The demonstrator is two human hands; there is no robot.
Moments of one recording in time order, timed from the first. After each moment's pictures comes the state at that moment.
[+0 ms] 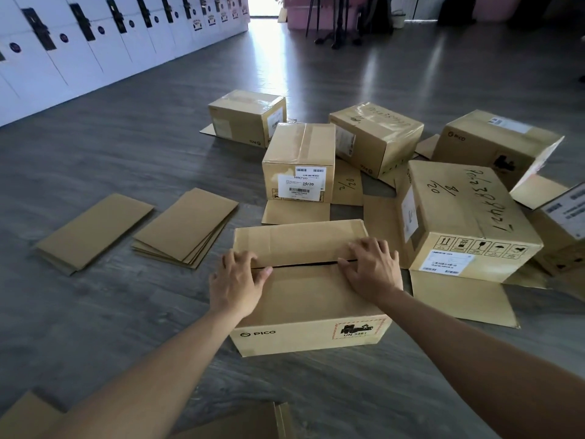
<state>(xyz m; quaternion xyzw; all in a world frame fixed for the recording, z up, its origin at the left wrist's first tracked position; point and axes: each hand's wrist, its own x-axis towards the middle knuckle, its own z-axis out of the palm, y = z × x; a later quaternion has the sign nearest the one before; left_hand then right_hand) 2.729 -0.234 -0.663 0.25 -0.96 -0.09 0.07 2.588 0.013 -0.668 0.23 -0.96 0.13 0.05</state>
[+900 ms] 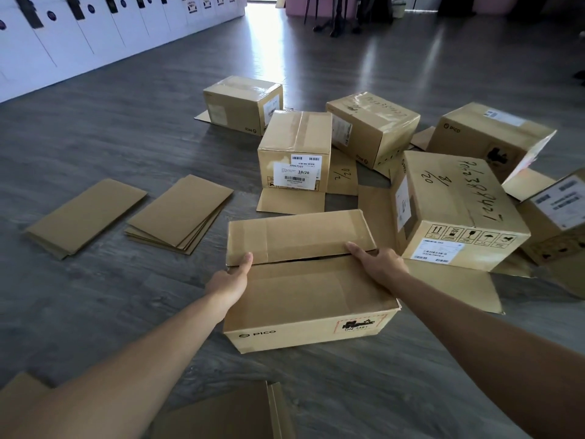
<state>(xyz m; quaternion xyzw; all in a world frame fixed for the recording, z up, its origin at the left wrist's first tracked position) 2.746 -0.224 -0.664 0.51 -0.73 -0.45 -0.05 2.585 0.042 -0.659 -0.03 -0.93 0.31 -0.20</state>
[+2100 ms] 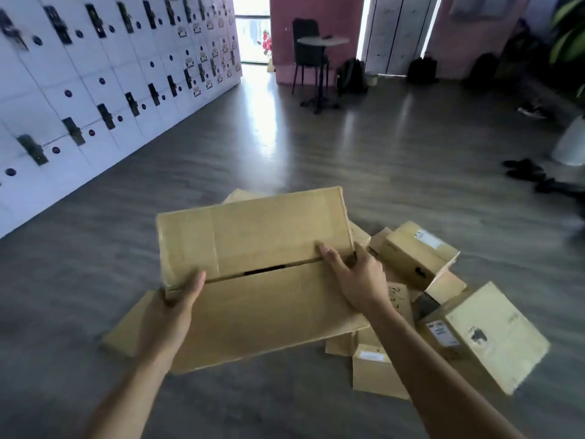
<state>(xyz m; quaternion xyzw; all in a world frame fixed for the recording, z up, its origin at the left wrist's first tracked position) 2.762 -0.236 -0.040 0.43 -0.72 -0.50 0.23 2.592 0.022 -0.023 0.10 -0.89 0.45 -0.02</state>
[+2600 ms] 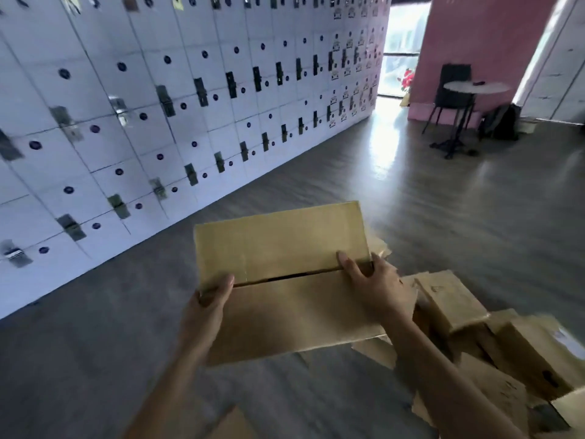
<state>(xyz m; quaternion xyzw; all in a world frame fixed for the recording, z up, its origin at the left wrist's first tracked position) 2.965 -0.355 0.177 0.55 -0.60 -0.48 0.33 2.717 -0.181 0.193 0.25 -0.87 0.42 -0.06</state>
